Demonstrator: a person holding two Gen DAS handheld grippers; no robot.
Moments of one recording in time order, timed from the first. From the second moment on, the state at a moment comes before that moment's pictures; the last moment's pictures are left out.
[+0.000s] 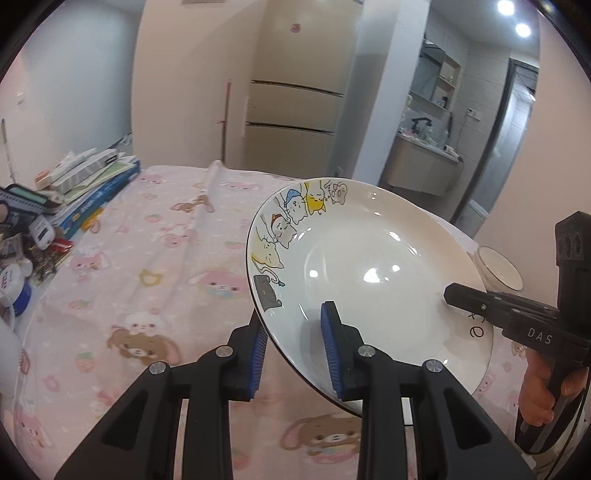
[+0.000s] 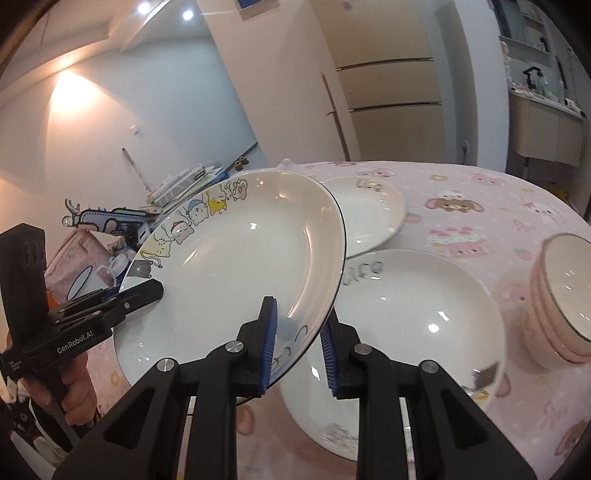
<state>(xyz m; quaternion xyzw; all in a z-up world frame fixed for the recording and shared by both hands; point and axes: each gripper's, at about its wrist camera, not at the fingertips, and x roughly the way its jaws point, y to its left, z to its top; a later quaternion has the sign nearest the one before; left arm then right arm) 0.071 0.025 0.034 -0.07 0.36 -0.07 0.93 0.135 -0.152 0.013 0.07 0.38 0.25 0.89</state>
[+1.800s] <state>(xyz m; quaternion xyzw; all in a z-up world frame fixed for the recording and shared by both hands) 0.124 -0.078 -0.031 0.00 0.46 -0.12 0.88 0.135 -0.228 -0.040 0.06 0.45 0.11 0.88</state>
